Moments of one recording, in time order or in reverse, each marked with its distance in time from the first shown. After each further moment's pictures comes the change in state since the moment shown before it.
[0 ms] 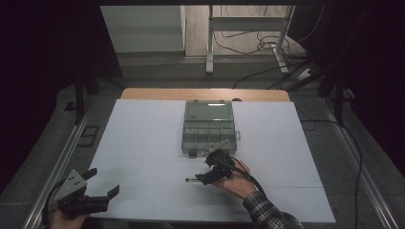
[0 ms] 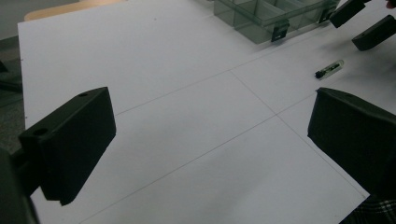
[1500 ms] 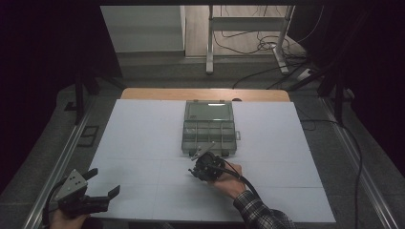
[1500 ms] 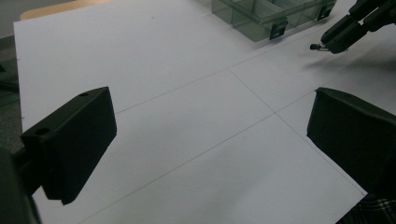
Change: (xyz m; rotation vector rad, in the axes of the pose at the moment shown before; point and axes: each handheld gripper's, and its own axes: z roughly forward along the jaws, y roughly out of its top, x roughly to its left) left arm 0.000 0.000 0.001 0.008 -0.007 0.007; right arm 0.016 0.013 0.014 0.035 0.025 -0.128
